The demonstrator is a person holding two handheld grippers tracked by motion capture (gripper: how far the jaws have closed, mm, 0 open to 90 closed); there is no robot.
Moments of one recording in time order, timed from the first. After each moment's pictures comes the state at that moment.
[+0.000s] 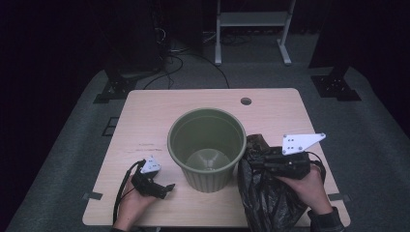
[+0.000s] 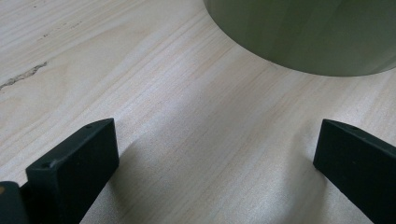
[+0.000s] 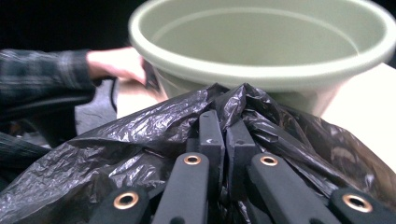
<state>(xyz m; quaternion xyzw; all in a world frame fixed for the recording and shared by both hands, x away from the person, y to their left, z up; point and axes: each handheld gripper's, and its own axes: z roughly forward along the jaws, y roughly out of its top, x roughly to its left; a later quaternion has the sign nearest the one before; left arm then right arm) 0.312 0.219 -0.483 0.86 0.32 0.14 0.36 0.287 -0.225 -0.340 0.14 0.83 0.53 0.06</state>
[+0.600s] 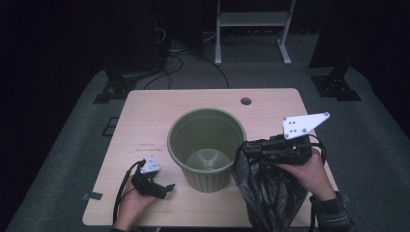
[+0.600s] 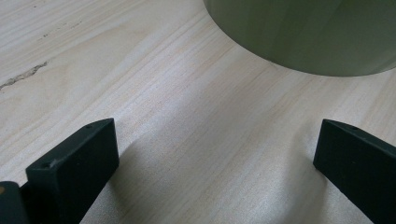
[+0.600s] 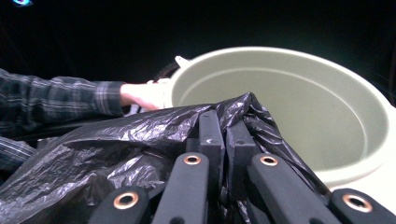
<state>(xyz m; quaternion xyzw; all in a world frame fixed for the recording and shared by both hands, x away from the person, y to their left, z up) 0.312 0.219 -0.484 0.86 0.32 0.14 0.36 0.298 -0.208 -0.286 0.08 0.83 0.55 0.03</state>
